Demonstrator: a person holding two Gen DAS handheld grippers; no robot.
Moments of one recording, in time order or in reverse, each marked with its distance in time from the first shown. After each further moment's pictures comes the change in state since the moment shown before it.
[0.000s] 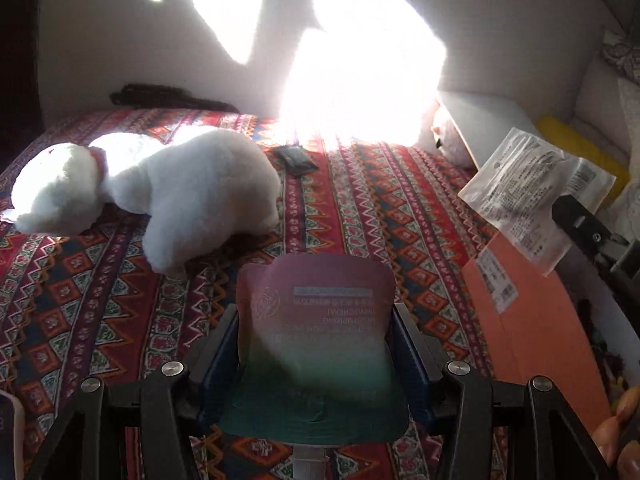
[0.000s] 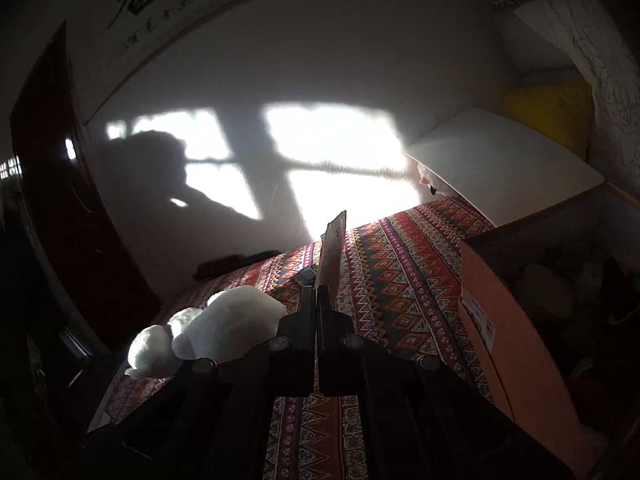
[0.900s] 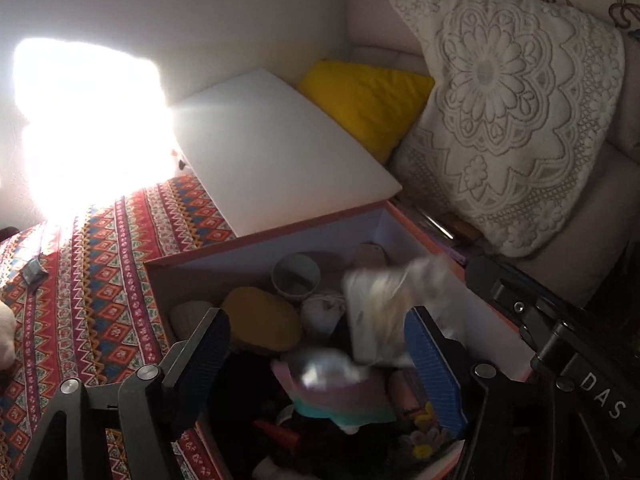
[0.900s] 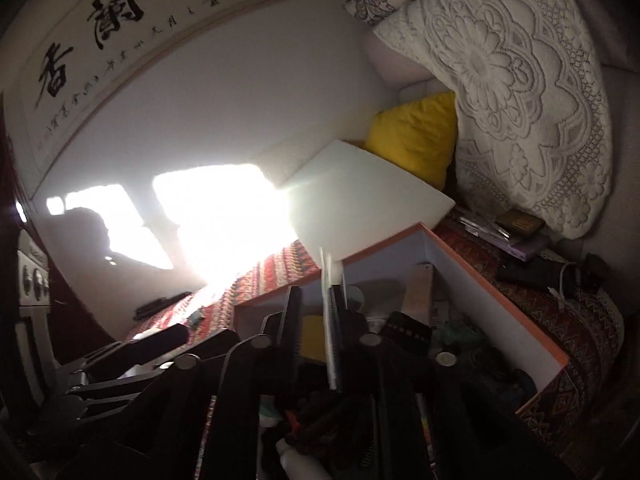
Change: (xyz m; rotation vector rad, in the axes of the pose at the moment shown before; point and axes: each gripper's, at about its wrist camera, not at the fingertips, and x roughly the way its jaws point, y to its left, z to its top) left arm 0.033 -0.331 0.009 0.432 0.022 -0.278; right arm -0.158 -0.254 0.075 0.187 -0.016 -0.236
